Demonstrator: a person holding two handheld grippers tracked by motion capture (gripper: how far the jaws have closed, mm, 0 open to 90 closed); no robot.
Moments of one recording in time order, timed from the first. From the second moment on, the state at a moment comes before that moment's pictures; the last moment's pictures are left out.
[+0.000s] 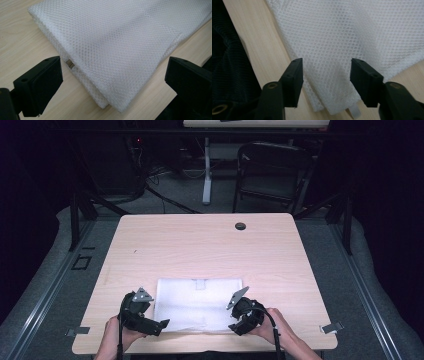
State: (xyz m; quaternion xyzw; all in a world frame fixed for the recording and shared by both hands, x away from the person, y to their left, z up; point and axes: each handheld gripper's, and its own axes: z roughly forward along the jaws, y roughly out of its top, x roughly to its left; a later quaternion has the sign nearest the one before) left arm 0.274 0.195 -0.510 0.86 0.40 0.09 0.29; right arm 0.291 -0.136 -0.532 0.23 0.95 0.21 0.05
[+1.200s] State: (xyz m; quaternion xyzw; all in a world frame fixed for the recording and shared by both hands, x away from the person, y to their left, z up) left arm 0.269 0.174 -0.521 0.89 0.35 0.06 0.28; right arm 0.290 -0.129 -0.531 0.20 0.95 0.21 0.06
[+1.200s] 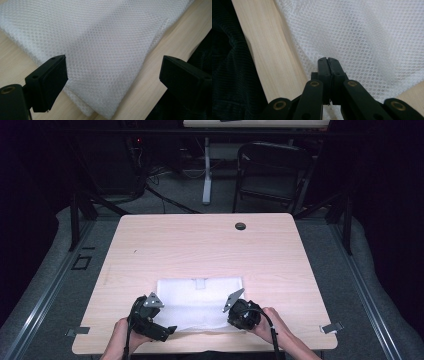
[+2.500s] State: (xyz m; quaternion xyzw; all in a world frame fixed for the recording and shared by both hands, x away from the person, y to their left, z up) left arm 0.272 0.126 -0.536 0.92 0.28 0.06 0.26; right arm 0.296 -0.136 -0.508 0.25 0.93 0.27 0.03
